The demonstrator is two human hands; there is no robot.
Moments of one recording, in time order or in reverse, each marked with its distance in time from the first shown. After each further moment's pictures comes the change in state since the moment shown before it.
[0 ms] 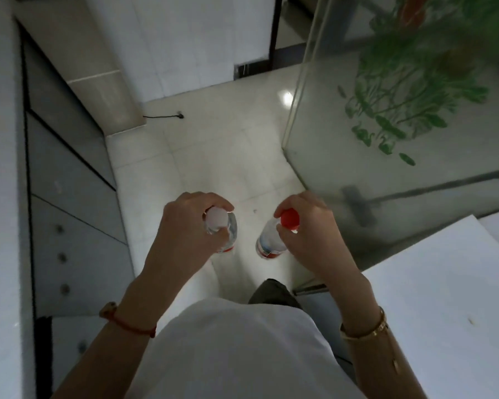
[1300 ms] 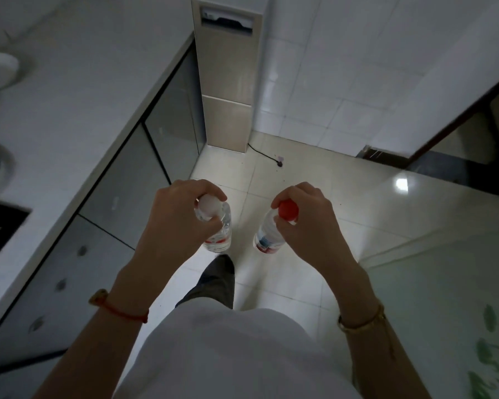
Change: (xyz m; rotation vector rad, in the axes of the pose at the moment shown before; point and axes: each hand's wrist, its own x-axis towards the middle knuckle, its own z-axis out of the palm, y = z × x) left_hand 0.354 -0.151 -0.102 0.066 0.500 -0.488; right_hand 0.510 -0.124 0.075 0.006 -0.365 -0.581
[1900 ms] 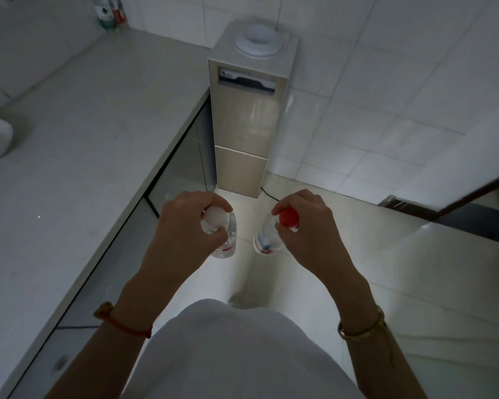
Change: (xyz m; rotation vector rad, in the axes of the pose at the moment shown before) left_hand 0.275 -0.055 -0.012 0.033 0.014 -0.002; right_hand 0.299 0.000 0.013 0.042 0.027 -0.062
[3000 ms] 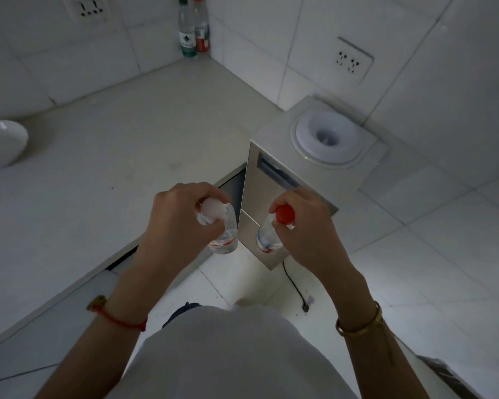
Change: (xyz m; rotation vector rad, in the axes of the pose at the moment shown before) left_hand 0.376 -0.015 0.025 0.020 0.361 -0.386; right_hand 0.466 0.065 -0.004 -0.006 -0.333 -0.420
